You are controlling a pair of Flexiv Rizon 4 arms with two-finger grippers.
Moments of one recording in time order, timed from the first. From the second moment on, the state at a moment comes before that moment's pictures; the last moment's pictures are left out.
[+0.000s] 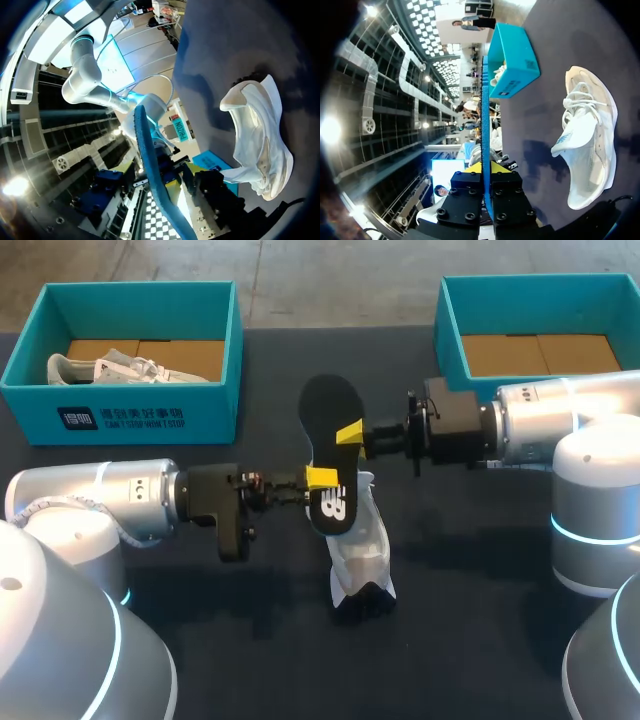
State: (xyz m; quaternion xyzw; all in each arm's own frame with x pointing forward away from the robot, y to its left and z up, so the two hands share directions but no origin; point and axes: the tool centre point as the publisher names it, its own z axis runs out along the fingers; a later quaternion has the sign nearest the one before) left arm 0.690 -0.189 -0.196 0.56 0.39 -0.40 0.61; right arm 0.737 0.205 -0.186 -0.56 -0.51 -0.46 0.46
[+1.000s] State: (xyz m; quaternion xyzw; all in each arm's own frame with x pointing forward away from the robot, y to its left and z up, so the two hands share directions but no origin) left arm 0.690 -0.105 -0.164 0.65 0.50 -0.37 0.44; right arm 0.727 0.198 -0.223 -0.56 -0.51 -0.45 0.46
